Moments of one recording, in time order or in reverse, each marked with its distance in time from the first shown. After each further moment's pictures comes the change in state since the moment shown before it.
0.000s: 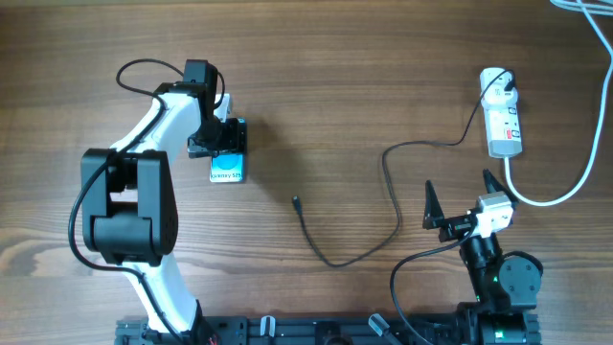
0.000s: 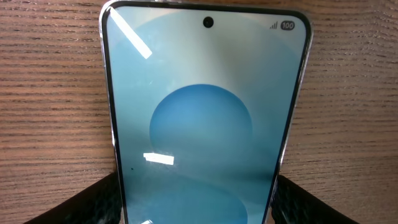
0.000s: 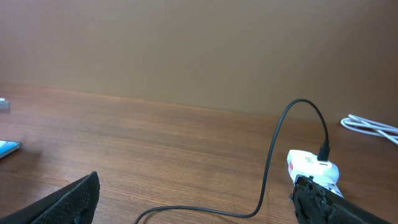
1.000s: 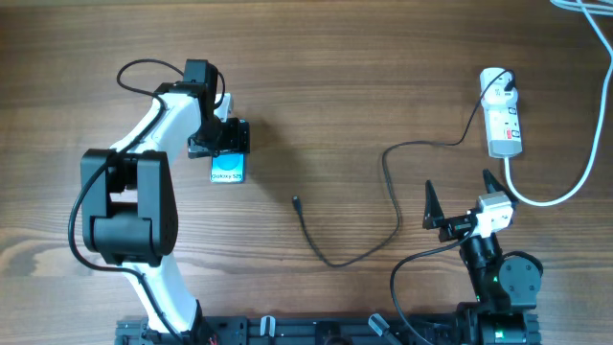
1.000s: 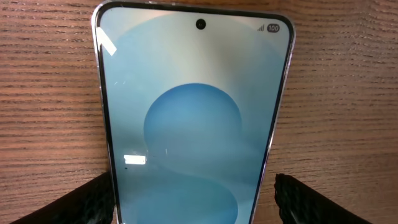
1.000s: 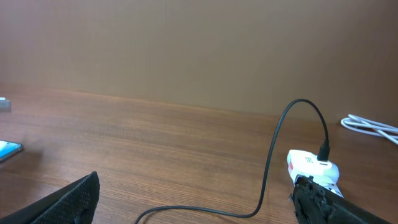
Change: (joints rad) left arm -0.001 -0.002 -0.001 0.002 0.017 -0.003; right arm 0.000 0.000 0.000 0.000 0.000 0.000
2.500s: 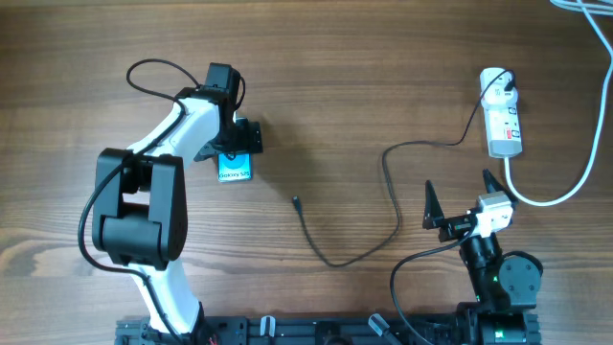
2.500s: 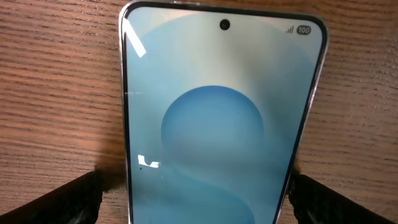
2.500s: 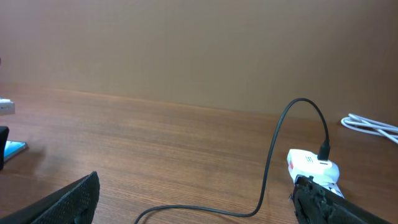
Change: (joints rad) left arm -0.085 -0.010 -0.033 0.053 -0.171 -0.190; right arm 0.000 0.003 0.000 0.000 0.000 0.000
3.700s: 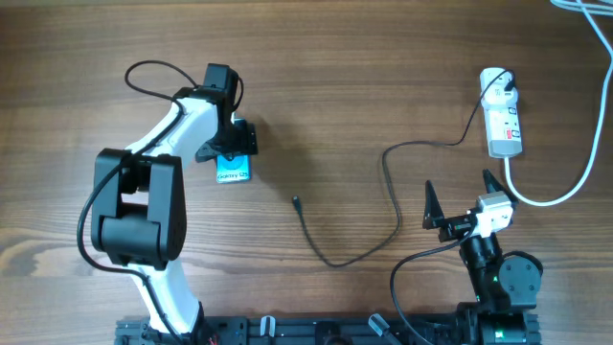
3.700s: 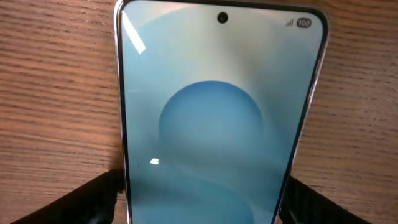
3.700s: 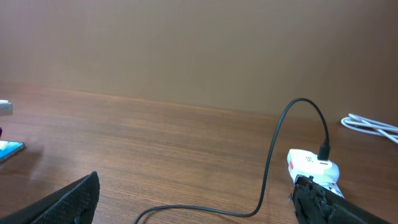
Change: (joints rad) left arm 0.006 -0.001 0.000 -0.013 0.004 0.004; right arm 0.000 0.000 0.000 0.000 0.000 0.000
